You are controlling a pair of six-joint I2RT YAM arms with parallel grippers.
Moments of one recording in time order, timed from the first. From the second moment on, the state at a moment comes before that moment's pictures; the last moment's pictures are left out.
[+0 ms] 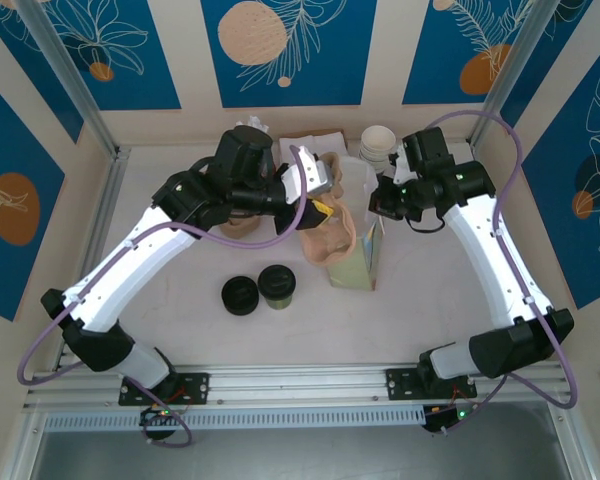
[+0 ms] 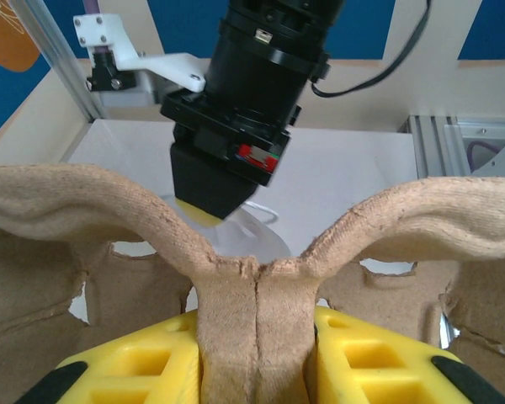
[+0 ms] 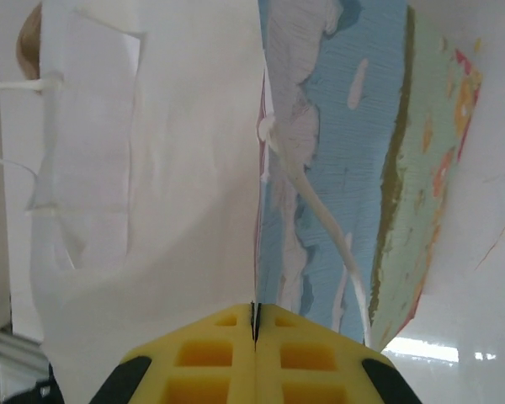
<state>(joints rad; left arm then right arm) -0.84 1.53 1.88 -0.86 0.44 0.36 0.30 1.39 1.62 -1.25 -0.28 0.48</state>
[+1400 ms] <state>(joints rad) -0.82 1.65 1.73 -0.83 0.58 0.26 0.36 1.24 1.46 -1.27 -0.41 0.35</state>
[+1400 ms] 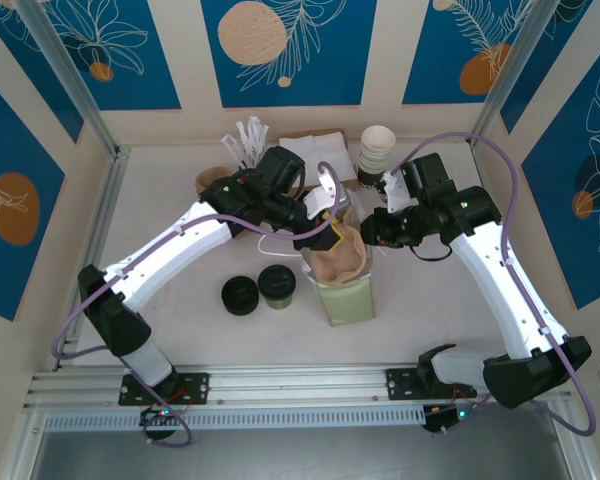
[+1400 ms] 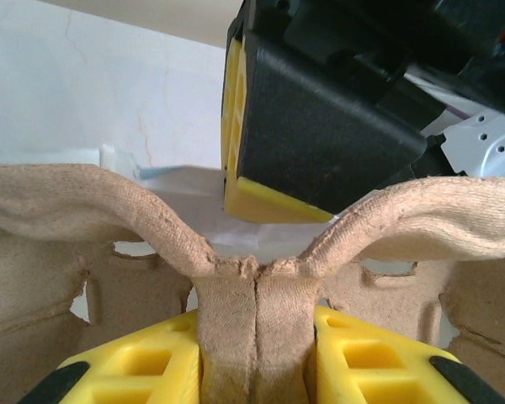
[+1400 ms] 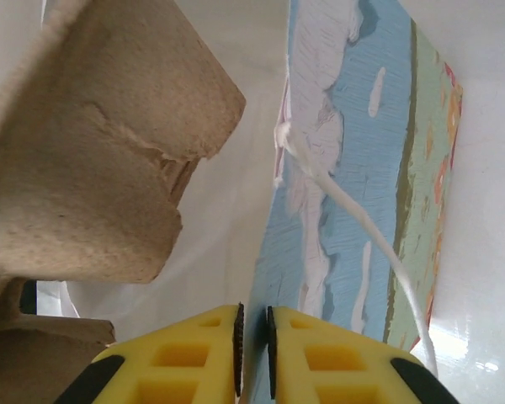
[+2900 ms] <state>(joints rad) -0.79 1.83 1.84 -0.83 0.66 0.19 0.34 1.02 1.30 -1.39 -0.43 0.65</state>
